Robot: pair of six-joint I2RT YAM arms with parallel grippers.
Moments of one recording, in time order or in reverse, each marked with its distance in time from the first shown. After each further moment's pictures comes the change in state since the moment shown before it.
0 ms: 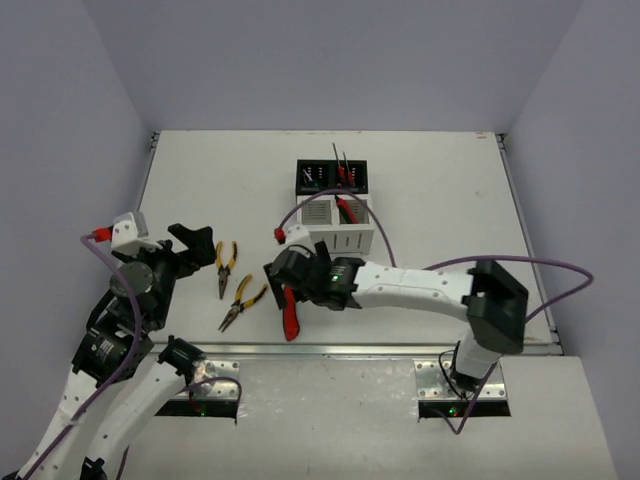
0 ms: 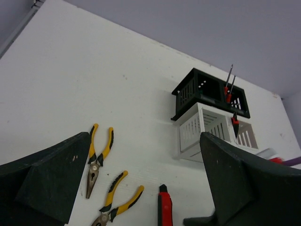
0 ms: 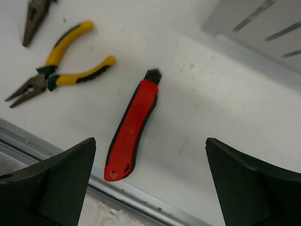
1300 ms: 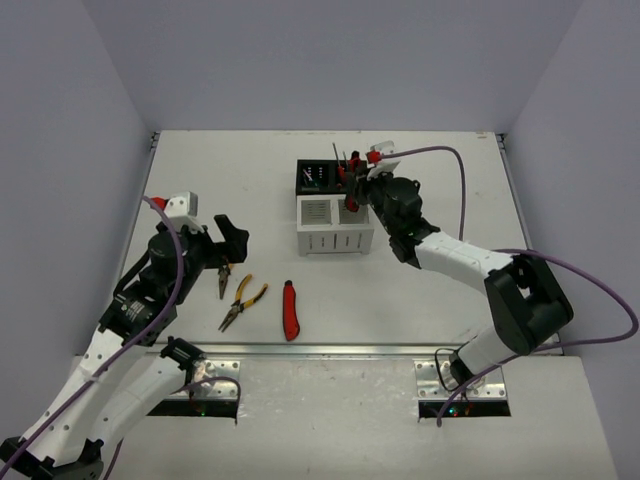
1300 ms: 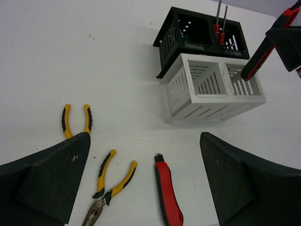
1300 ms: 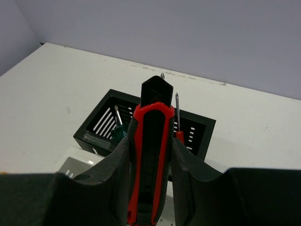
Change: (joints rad) left arm -0.003 0.202 -0.002 0.057 0.232 0.068; right arm -0.632 -0.102 -0.331 1.084 -0.297 -0.546
